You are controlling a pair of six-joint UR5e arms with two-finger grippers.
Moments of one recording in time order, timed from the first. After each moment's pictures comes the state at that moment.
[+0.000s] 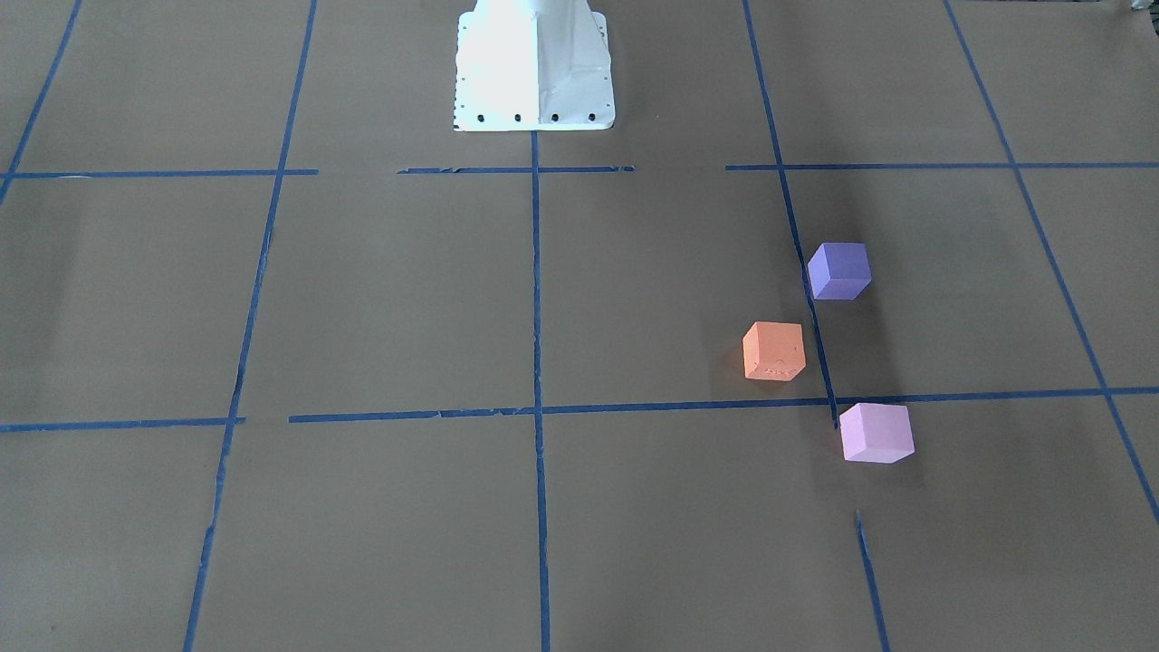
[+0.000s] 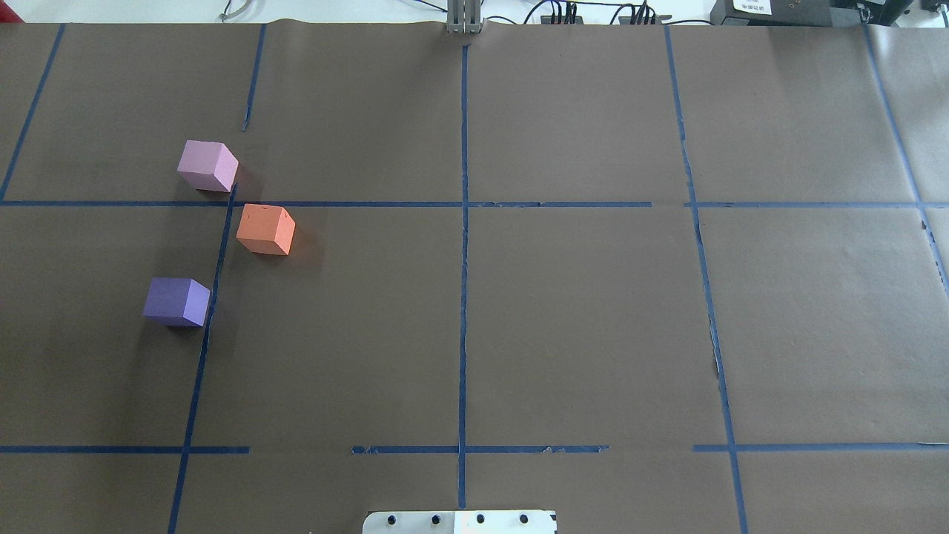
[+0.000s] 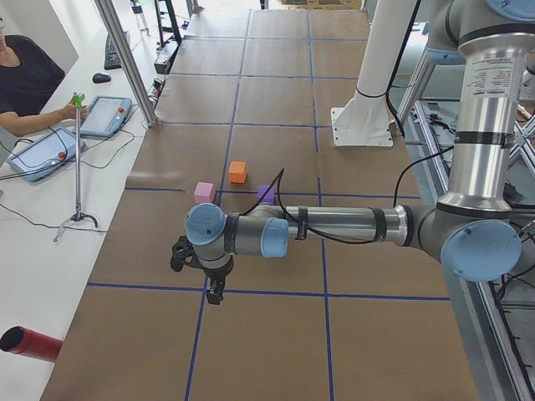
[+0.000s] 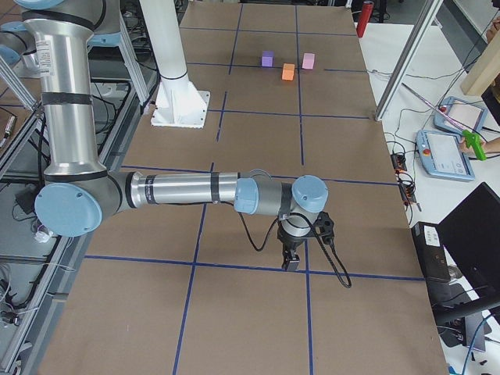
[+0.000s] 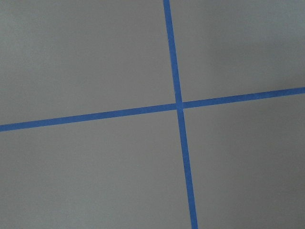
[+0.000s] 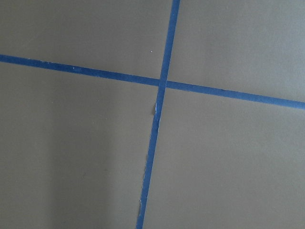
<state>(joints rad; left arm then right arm) -1.57 -1.60 -1.53 -1.62 -2.36 0.09 1.52 -1.52 1.60 -1.72 2.29 -0.16</state>
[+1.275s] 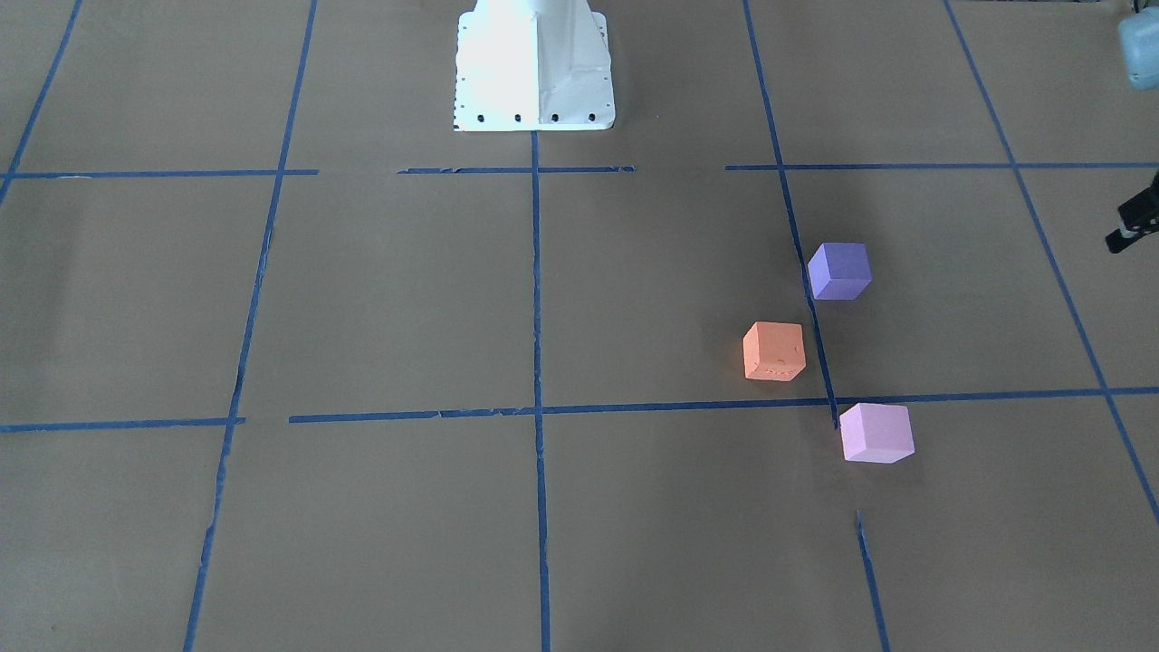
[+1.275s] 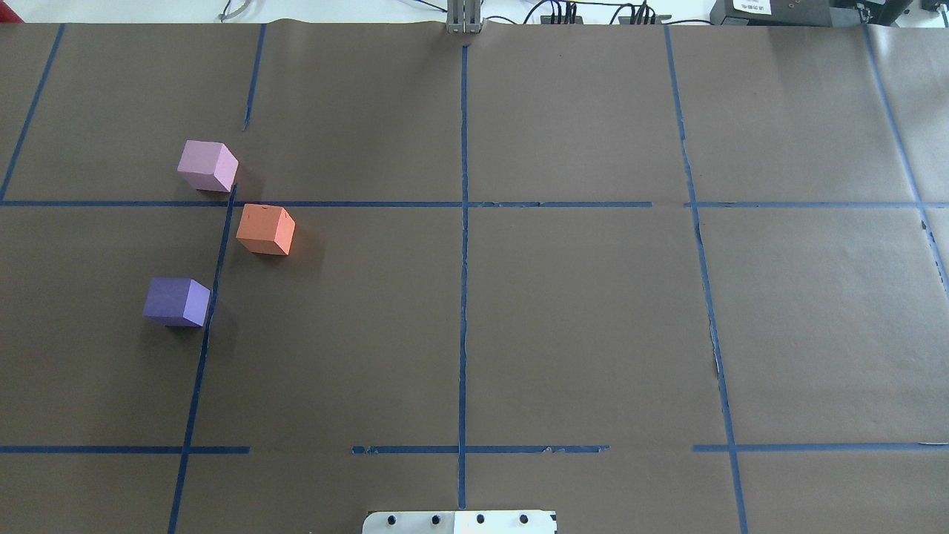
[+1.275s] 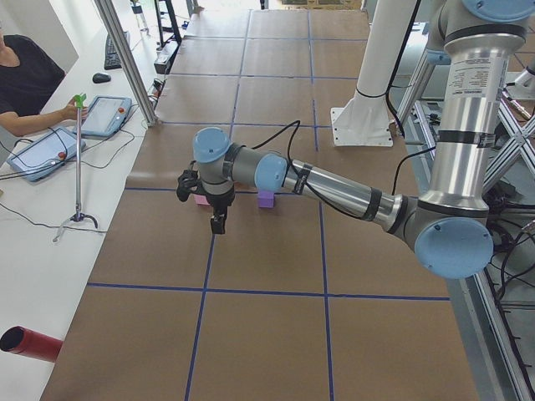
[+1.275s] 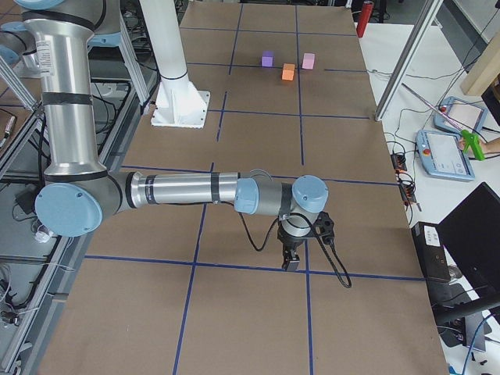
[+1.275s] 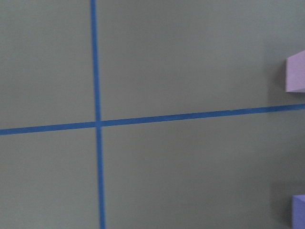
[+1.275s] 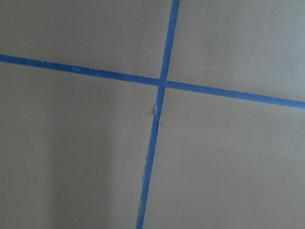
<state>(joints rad) -1.35 -1.68 -1.87 -1.48 -2.37 -0.31 1.52 -1.52 1.60 -1.72 2.29 -0.16</state>
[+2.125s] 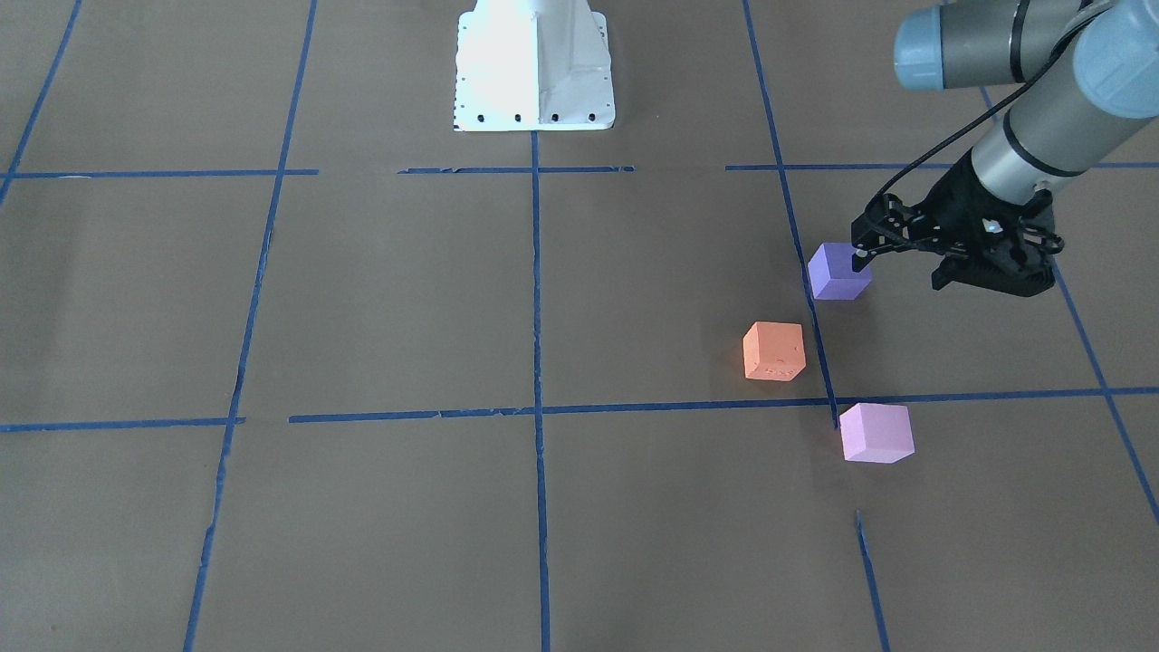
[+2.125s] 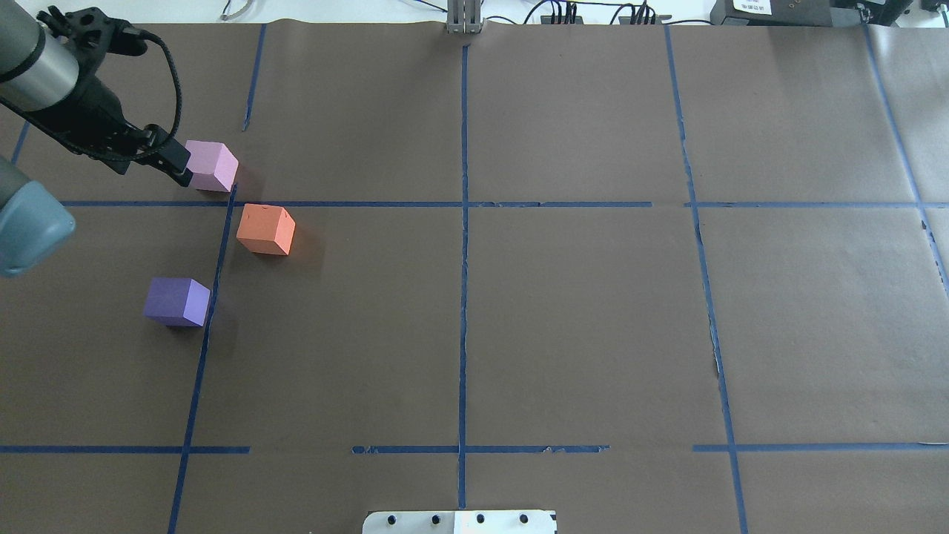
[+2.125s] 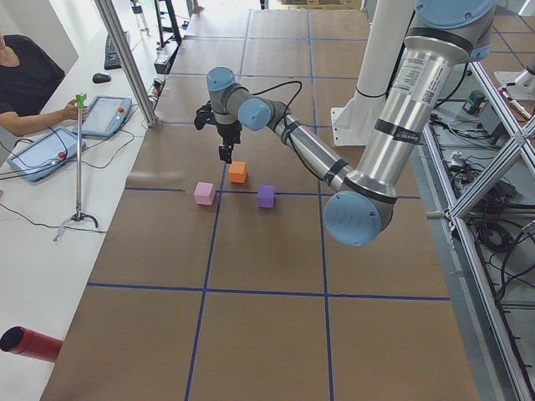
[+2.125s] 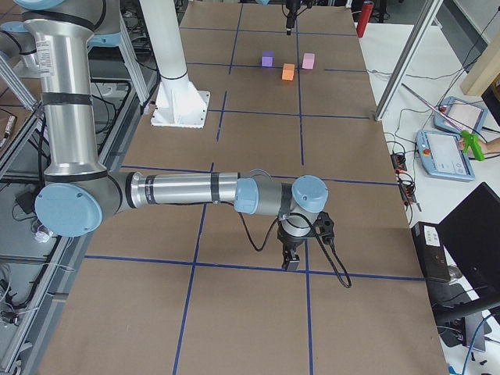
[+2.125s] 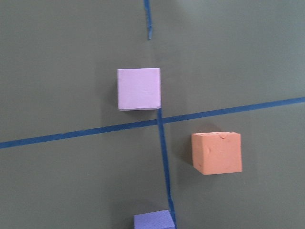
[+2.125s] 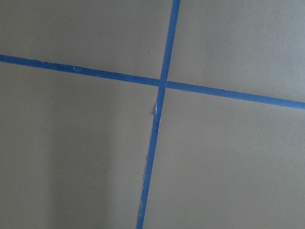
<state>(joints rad) -1.03 -1.94 -1.86 -1.47 -2.27 -0.51 1.52 -1.52 1.60 -1.72 2.29 -0.16</state>
